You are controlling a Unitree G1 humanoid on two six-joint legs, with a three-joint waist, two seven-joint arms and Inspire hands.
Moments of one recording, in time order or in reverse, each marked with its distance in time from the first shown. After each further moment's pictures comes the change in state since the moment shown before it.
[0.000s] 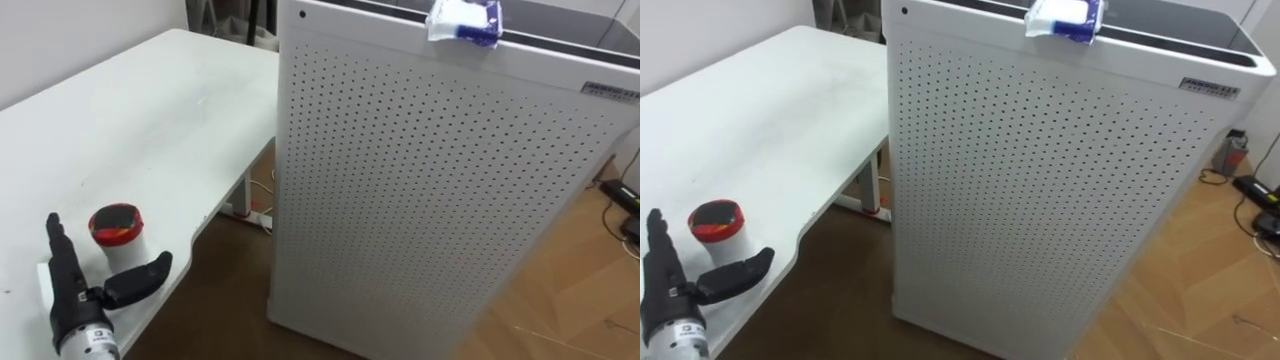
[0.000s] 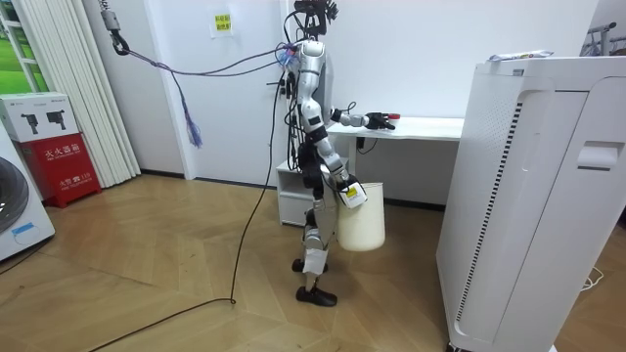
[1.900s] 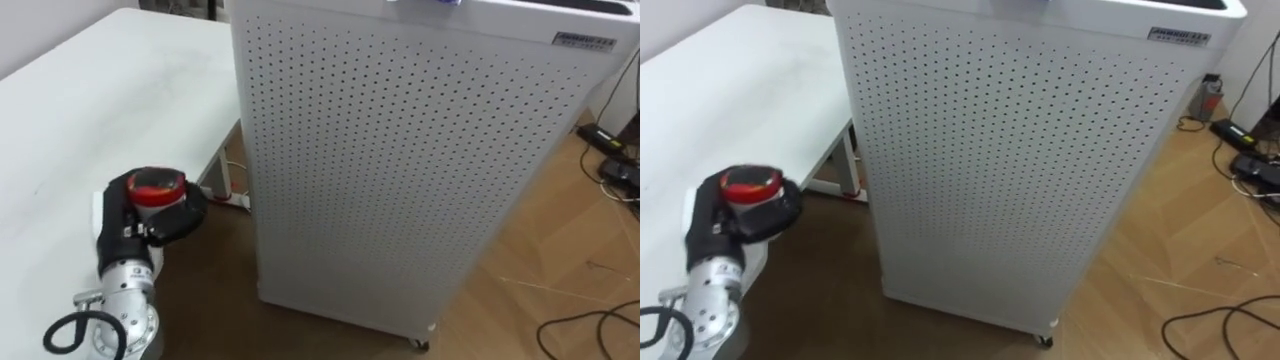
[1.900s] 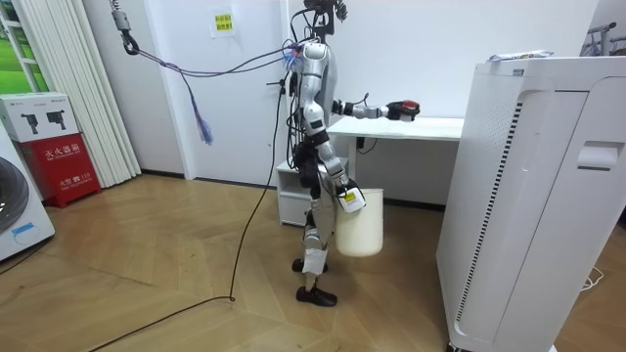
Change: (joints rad) left arm -0.106 0.019 -0.168 -0.281 -0.037 0.077 -0.167; right arm -0.107 -0.017 0.025 0.051 0.015 0.018 -0.025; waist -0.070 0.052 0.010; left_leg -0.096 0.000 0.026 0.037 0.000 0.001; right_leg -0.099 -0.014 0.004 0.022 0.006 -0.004
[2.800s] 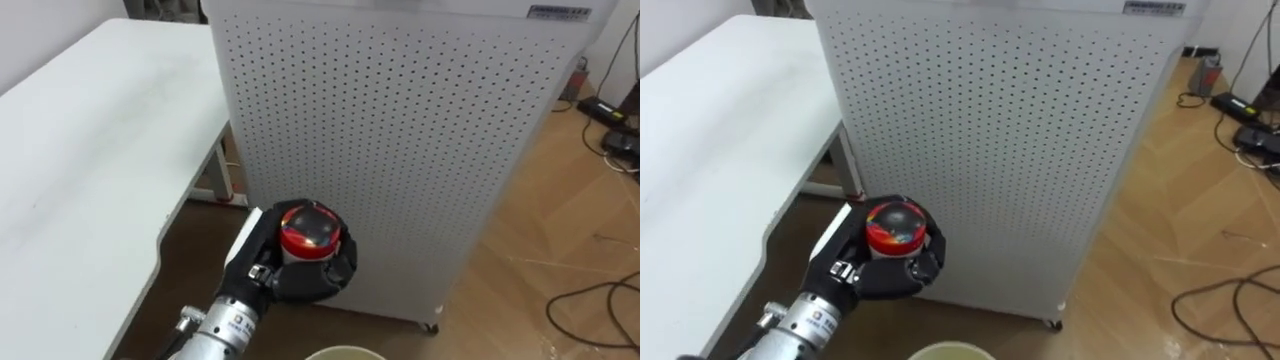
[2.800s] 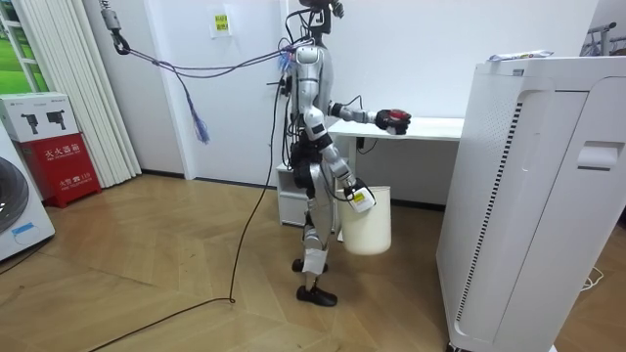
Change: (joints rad) left arm 0.190 -0.060 -0.249 -0.134 -0.027 0.002 -0.385; right arm -0.152 -0.029 0.000 0.021 0.022 0.000 0.001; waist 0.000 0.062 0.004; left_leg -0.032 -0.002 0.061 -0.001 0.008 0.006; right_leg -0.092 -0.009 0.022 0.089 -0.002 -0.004
